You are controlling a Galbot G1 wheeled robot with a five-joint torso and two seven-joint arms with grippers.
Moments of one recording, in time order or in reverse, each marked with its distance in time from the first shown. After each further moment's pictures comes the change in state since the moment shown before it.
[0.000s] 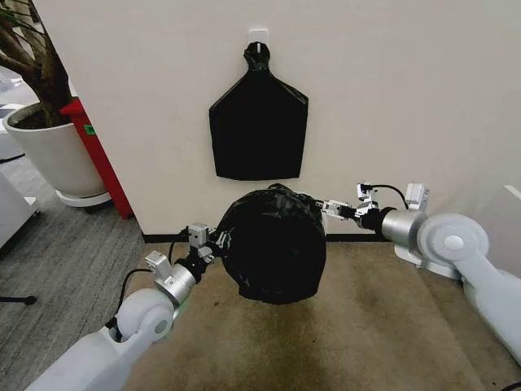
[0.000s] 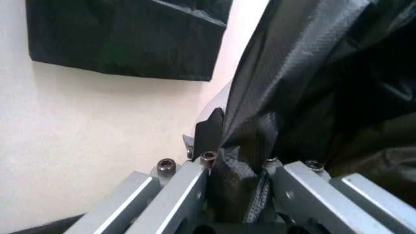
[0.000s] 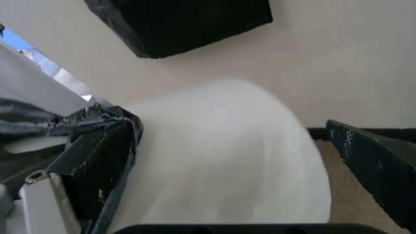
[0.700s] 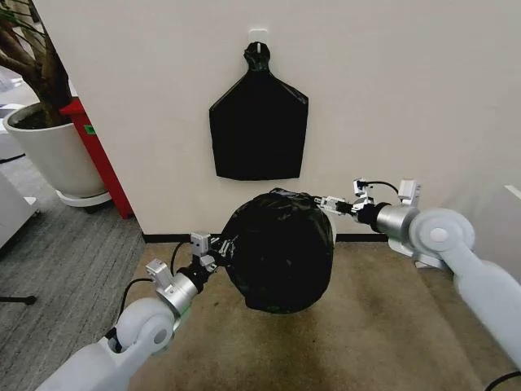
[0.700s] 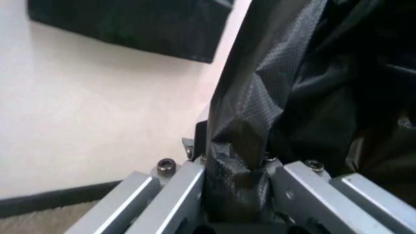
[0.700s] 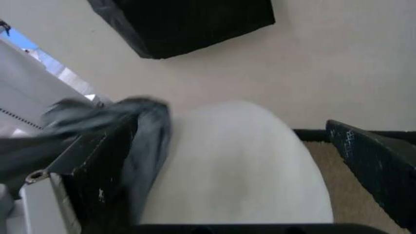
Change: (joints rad) left arm 0.027 -0.012 -0.005 0.014 -0.063 0.020 -0.013; right arm -0.009 -0.016 0.004 -0.002 0.001 0.006 -0.036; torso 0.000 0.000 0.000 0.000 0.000
